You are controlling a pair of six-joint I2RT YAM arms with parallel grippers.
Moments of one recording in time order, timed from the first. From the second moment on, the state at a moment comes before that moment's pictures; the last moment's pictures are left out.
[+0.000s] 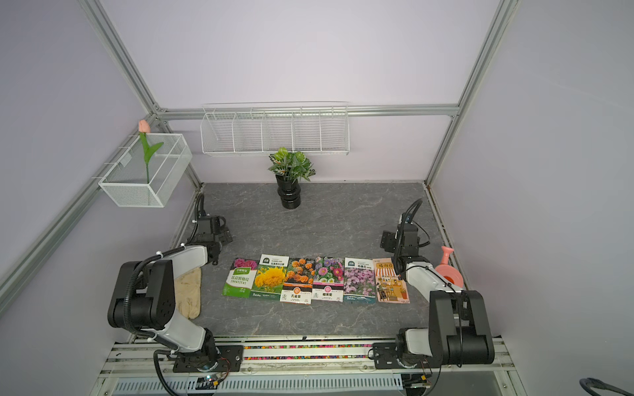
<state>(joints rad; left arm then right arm) -0.04 1.60 0.74 0.16 -0.44 -0.22 0.02 1.37 0.54 0.21 0.16 0.15</state>
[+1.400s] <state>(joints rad) -0.06 1.52 0.40 0.78 -0.34 -0.11 0.03 1.55 0.34 0.88 0.11 -0.03</state>
